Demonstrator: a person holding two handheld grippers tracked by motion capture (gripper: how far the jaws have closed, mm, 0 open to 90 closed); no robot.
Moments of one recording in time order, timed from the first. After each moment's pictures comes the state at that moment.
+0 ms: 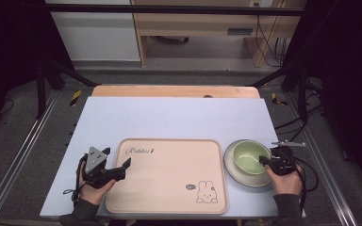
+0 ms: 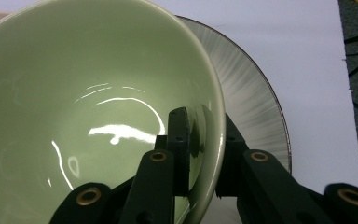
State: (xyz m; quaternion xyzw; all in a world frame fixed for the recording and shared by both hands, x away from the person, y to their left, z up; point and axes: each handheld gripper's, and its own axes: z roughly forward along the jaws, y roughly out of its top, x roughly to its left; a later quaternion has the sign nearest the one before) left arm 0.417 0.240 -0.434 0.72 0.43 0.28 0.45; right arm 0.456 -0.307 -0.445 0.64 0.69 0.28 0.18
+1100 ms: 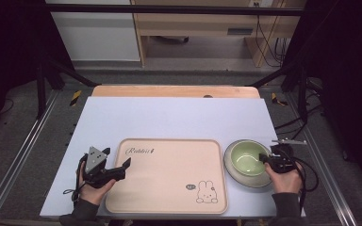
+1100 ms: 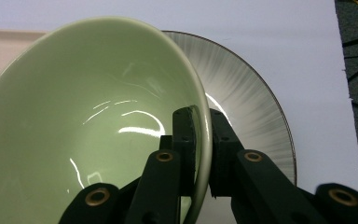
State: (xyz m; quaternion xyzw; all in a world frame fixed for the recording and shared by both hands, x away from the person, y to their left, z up) left arm 0.418 0.241 -0.436 0.72 0.44 0.28 0.45; right arm 0.456 -0.302 -0.433 0.64 0.69 0.30 0.18
